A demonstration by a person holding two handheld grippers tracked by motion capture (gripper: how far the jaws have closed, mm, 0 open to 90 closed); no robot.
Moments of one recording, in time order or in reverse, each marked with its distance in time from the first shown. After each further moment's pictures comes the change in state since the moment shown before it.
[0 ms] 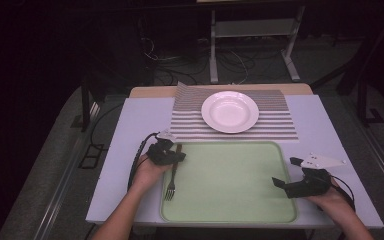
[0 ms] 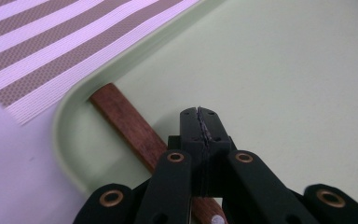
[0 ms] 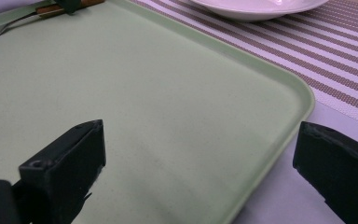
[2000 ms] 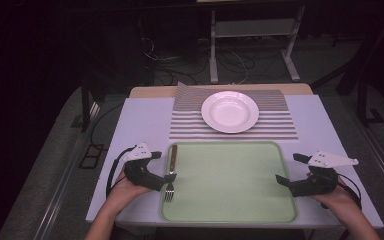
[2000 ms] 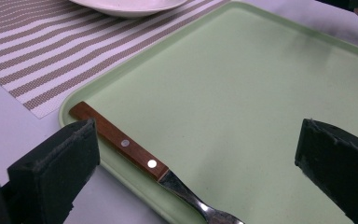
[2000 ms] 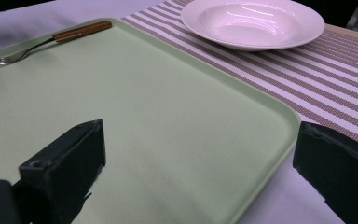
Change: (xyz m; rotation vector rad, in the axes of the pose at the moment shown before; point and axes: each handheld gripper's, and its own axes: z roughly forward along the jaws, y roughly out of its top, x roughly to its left) left arm -0.028 -0.045 -0.067 -0.261 -0.059 0.112; right arm 0.001 0.013 -0.018 -0.066 0.021 -0.019
